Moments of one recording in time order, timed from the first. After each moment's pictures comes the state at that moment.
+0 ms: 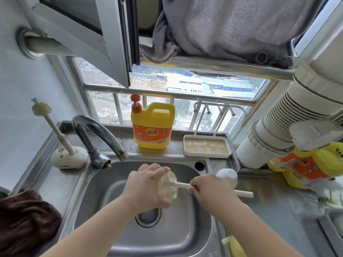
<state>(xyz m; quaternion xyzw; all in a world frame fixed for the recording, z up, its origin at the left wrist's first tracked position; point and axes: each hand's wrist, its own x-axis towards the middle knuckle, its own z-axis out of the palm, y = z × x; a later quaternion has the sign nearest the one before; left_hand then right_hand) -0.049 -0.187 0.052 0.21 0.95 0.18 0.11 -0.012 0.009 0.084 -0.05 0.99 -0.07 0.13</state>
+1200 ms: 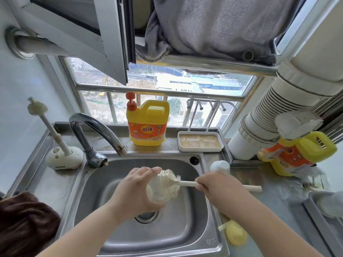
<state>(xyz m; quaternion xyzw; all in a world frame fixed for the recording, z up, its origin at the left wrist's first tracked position) -0.026 -0.213 0.039 0.26 0.92 0.30 0.01 0.016 0.011 0.118 -0.04 0.98 -0.06 0.18</state>
